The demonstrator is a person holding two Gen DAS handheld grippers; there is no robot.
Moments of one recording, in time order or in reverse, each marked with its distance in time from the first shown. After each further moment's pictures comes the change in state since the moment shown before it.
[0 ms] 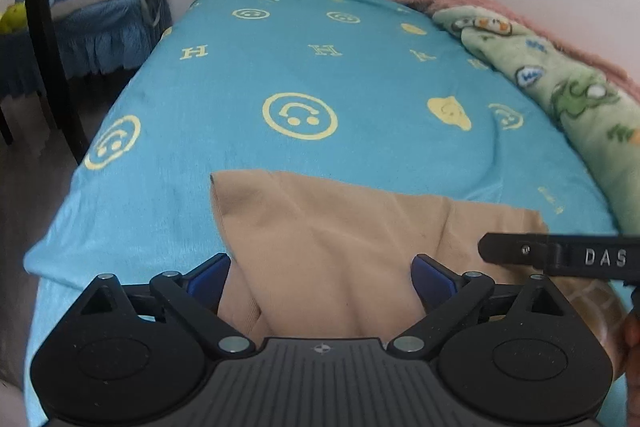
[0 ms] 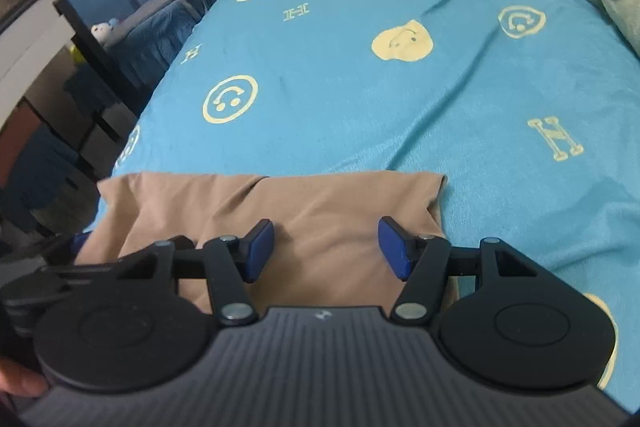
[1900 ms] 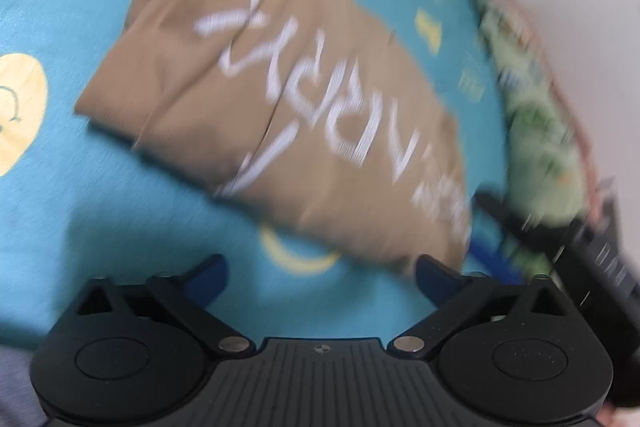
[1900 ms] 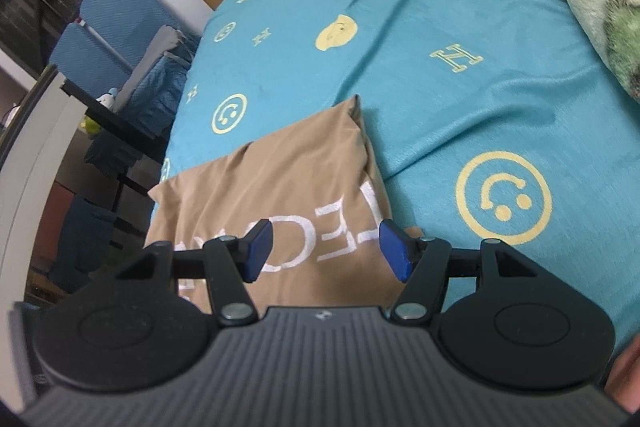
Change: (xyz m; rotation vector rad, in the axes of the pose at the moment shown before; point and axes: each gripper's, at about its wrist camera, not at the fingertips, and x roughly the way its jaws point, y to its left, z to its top) left arm -0.055 -0.036 -0.092 -0.616 0.276 -0.259; right arm -0.085 -0.047 -0.051 0.298 -0.024 0.073
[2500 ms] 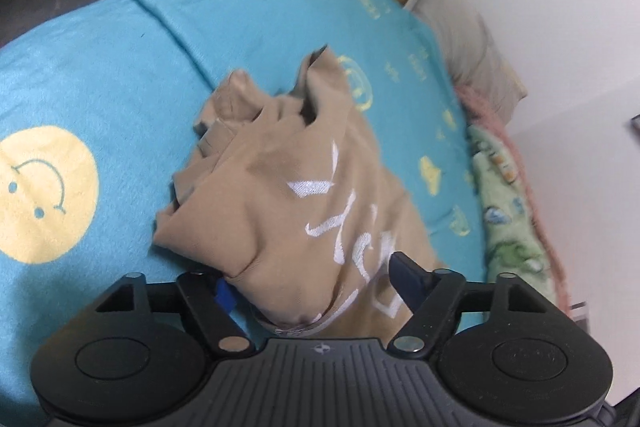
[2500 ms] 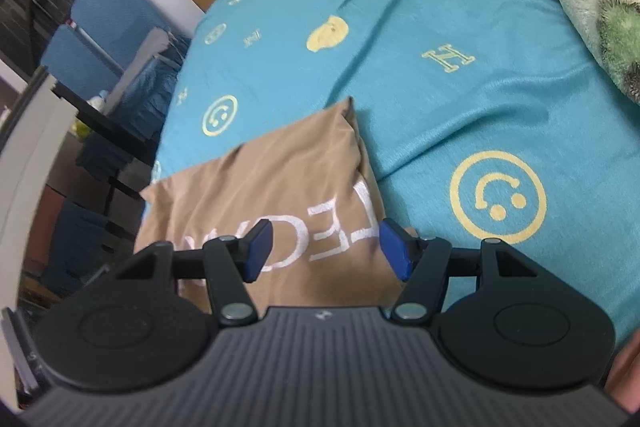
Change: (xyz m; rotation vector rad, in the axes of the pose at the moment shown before) left arm -0.037 0.035 0.017 -0.122 -0.334 -0.085; right arm -0.001 -0.002 0.000 0.025 -0.021 -0.002
